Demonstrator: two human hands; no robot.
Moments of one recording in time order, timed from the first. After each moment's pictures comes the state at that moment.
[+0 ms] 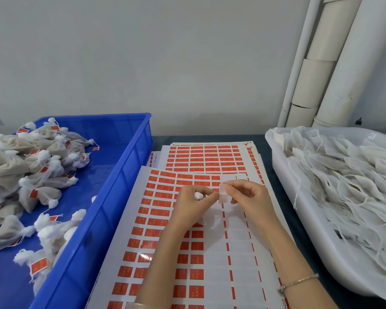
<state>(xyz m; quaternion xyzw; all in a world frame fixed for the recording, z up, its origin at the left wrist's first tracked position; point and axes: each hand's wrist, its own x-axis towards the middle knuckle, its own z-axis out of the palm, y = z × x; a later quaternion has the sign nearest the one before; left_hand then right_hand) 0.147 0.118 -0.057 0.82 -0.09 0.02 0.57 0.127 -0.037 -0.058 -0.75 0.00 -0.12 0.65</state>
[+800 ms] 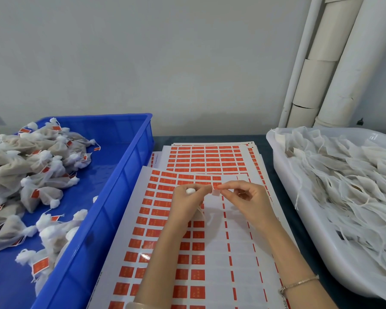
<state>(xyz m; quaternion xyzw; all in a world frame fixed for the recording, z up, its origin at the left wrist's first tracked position) 0.149 0.121 -0.050 0.78 0.04 0.01 0.63 0.130 -0.034 -0.059 -0.79 -0.07 -0.14 0.59</state>
